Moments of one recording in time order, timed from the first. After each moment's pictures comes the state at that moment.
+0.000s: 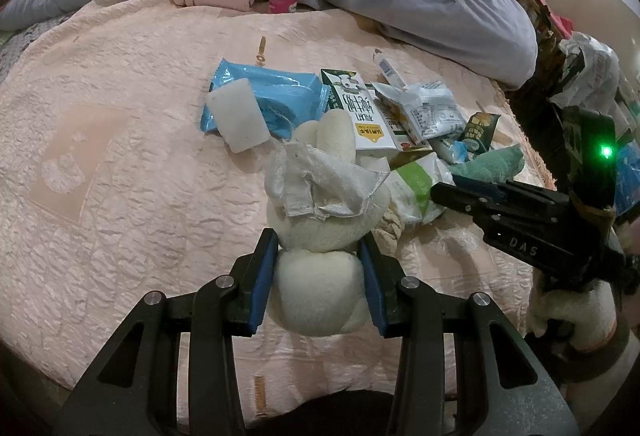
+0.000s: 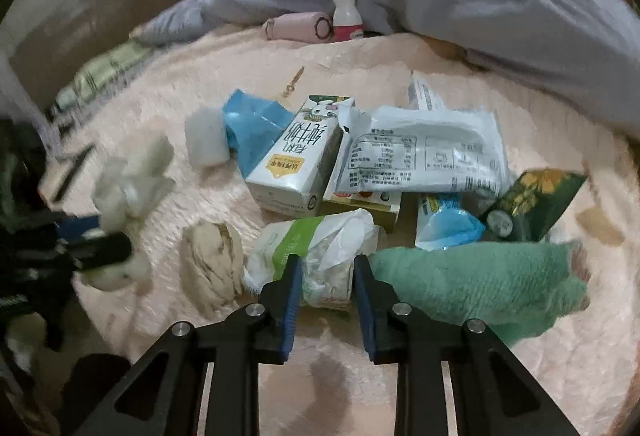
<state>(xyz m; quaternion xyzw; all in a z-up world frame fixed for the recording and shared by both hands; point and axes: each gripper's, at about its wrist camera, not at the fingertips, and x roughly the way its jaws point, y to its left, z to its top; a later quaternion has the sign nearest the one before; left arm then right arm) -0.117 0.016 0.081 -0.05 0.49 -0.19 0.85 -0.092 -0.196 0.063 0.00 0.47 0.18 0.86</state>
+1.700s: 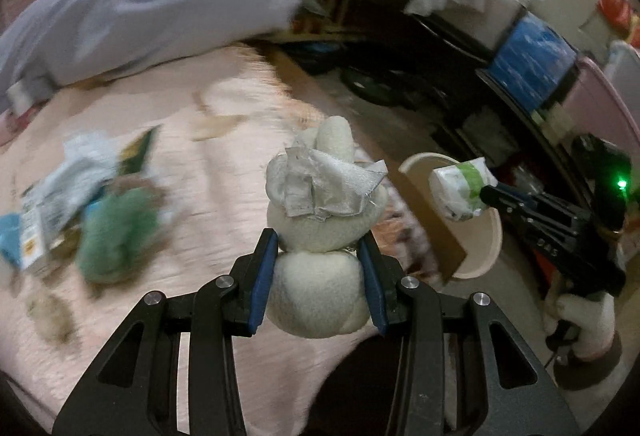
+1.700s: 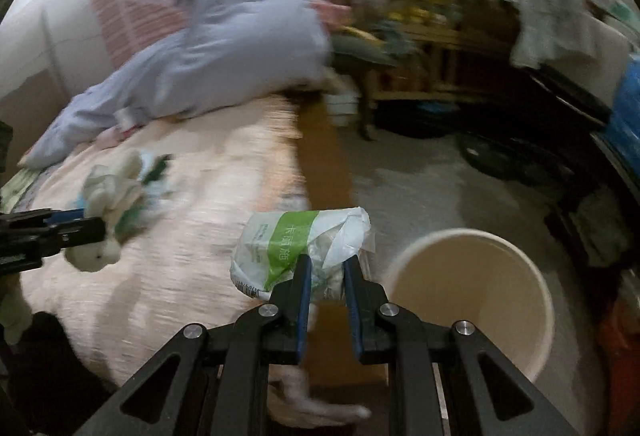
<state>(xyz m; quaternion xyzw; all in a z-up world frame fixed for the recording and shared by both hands) -0.196 -0.307 0.142 0.09 0.46 -0.40 0.79 -0.305 -0.512 0.132 0.09 0.39 -0.11 0.91</state>
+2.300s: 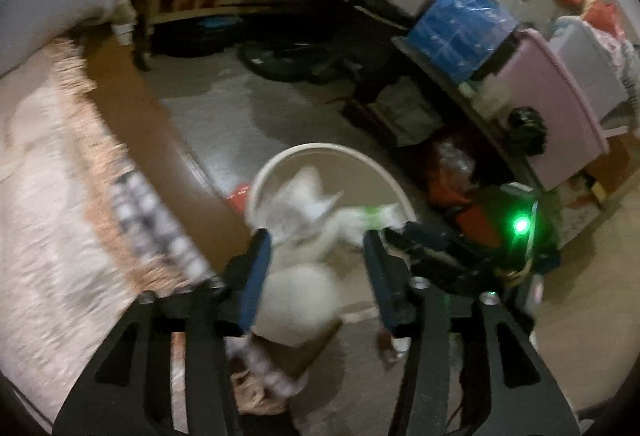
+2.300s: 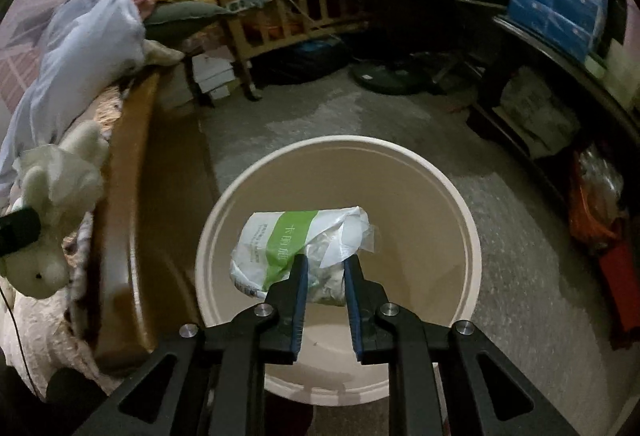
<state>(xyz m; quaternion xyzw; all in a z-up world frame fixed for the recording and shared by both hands) -0.229 -0.473 0.113 0.06 0.49 -0.53 0.69 -0.367 -0.646 0.044 0.19 0.44 -0.25 0.84</state>
